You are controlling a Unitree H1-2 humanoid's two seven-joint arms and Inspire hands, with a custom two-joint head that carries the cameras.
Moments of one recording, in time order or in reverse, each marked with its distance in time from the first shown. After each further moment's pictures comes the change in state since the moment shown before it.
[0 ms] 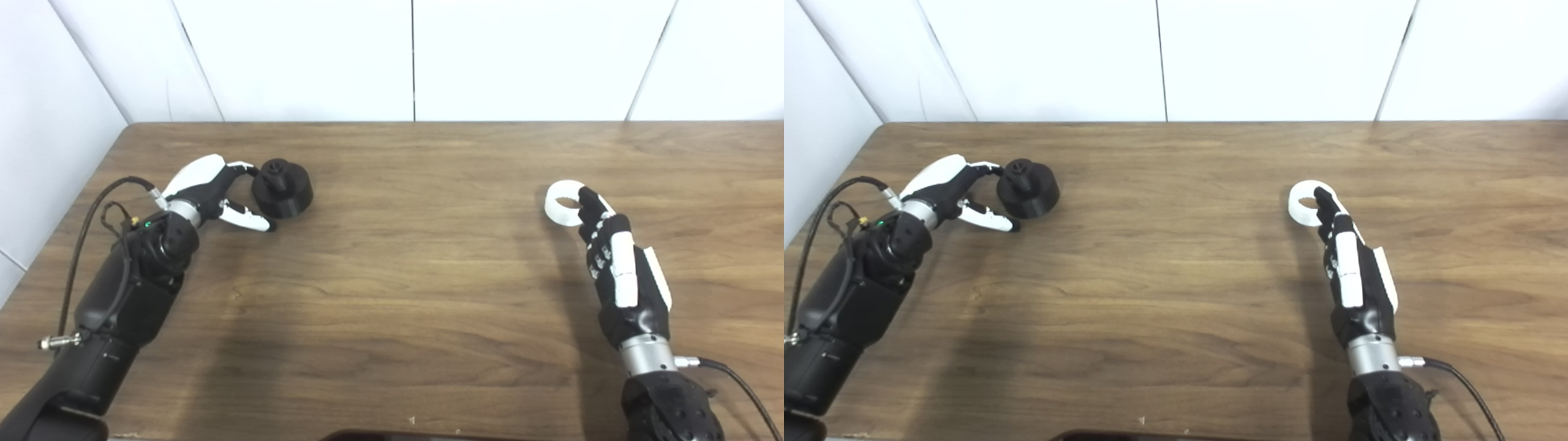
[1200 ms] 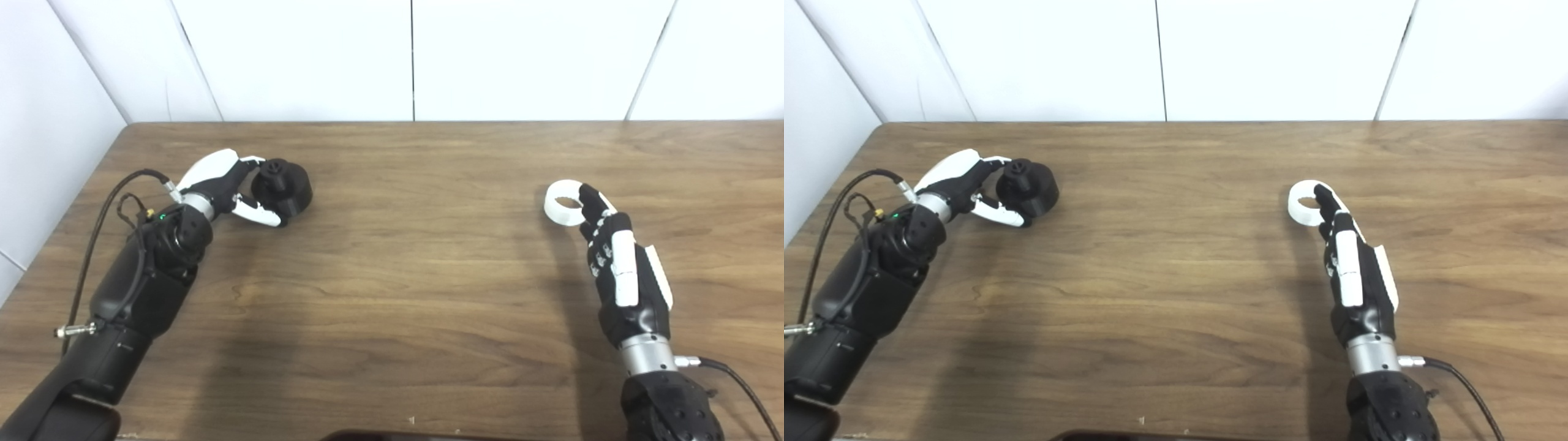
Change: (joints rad) left arm -0.036 -0.025 -0.026 0.021 -0.001 0.007 0.002; right arm 0.007 0.000 0.009 -0.019 -0.005 0.000 -0.013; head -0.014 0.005
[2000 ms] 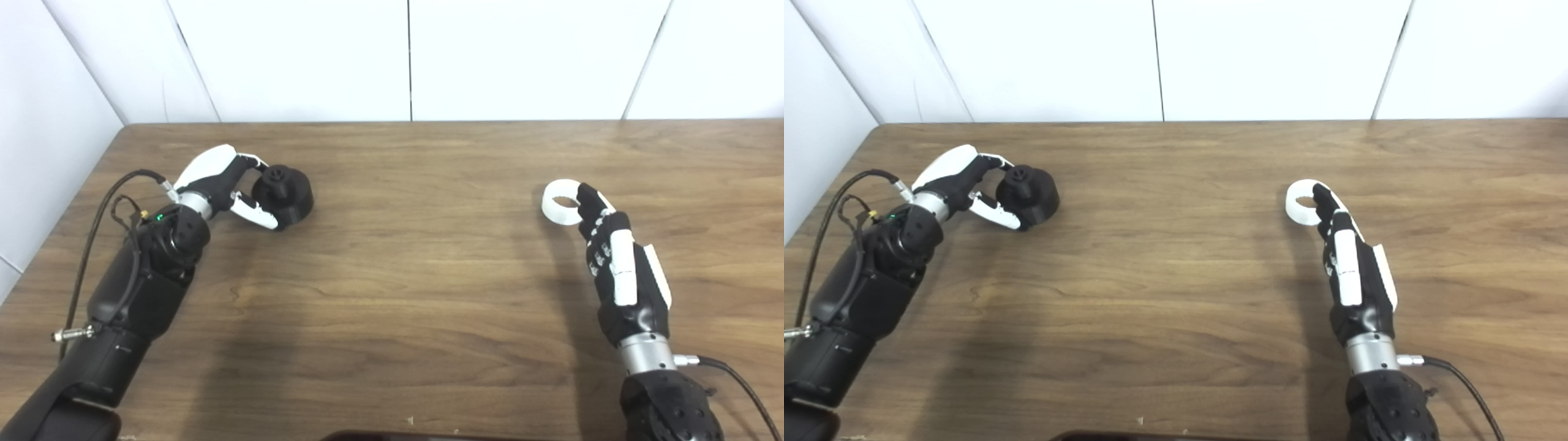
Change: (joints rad) left arm 0.003 -0.008 0.025 0.002 -0.014 -0.049 0.044; right arm 0.001 -0.002 -0.002 -0.001 -0.002 0.000 0.000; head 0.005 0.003
